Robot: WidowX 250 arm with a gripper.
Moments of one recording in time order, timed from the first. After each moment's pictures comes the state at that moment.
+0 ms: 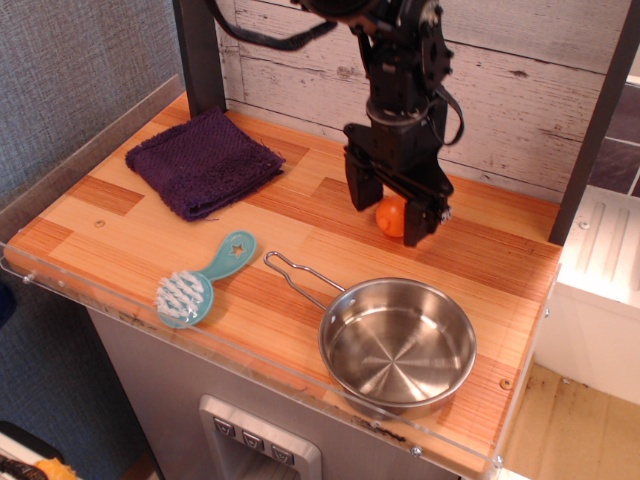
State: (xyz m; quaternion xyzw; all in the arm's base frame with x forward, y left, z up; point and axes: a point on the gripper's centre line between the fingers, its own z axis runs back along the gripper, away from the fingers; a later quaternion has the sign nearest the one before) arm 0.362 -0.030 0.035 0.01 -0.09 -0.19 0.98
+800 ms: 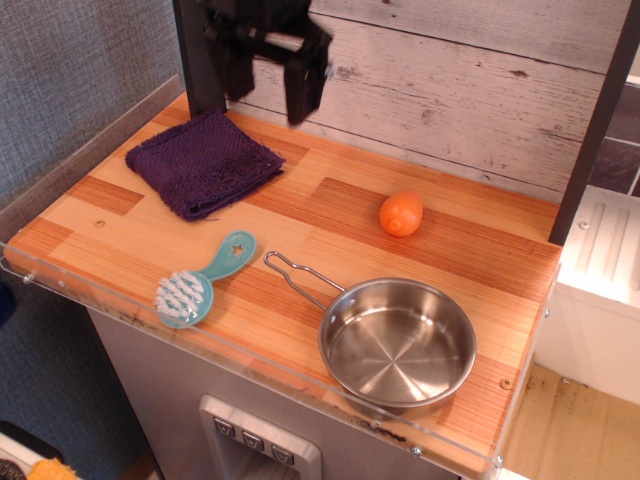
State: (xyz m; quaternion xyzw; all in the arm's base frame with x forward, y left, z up) arm 0.335 0.060 0.114 0.02 -0.06 -0.06 1.00
